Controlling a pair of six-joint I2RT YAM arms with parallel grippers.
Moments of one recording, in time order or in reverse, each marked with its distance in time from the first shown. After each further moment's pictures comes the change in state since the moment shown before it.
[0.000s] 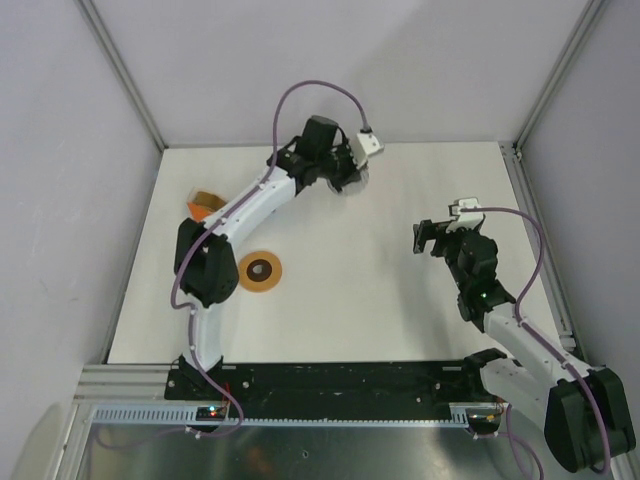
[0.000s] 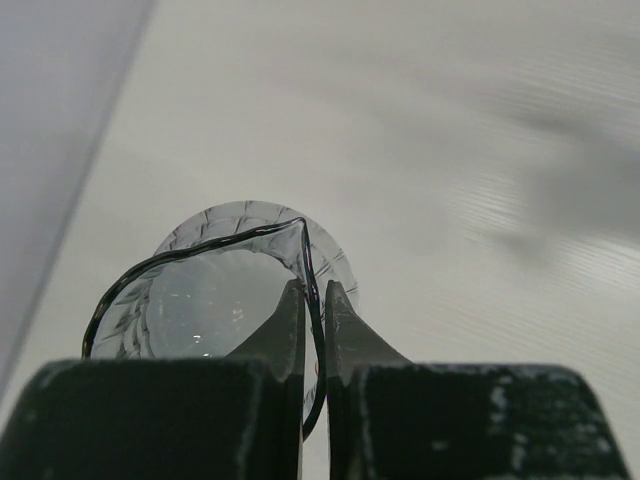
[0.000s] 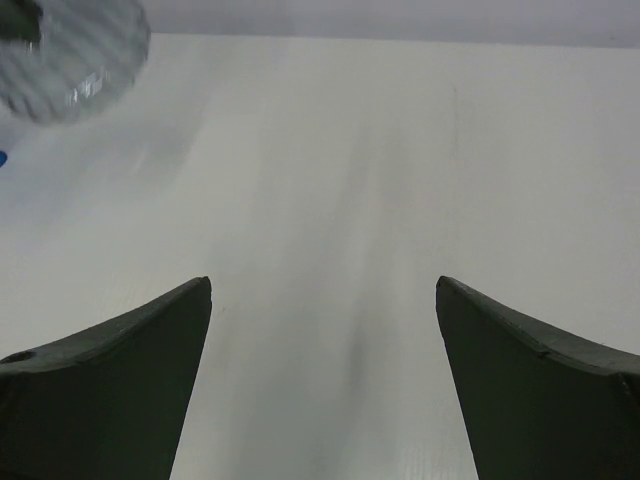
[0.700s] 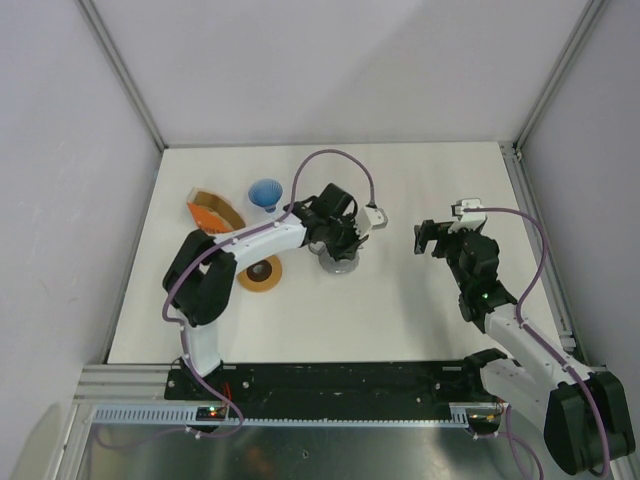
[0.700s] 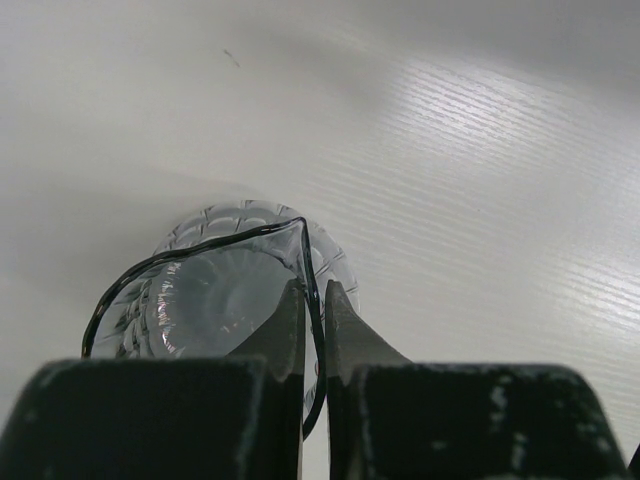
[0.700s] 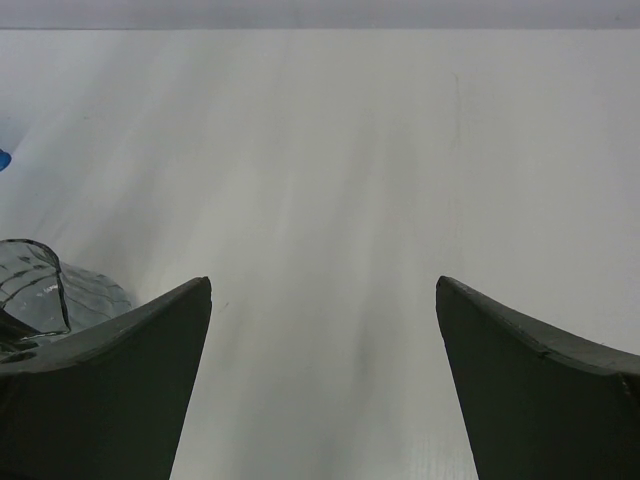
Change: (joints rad) left arm -0.179 -0.172 -0.549 0.002 -0.021 -0.134; right arm -0.013 -0.021 0.000 -0.031 -0.002 0.033
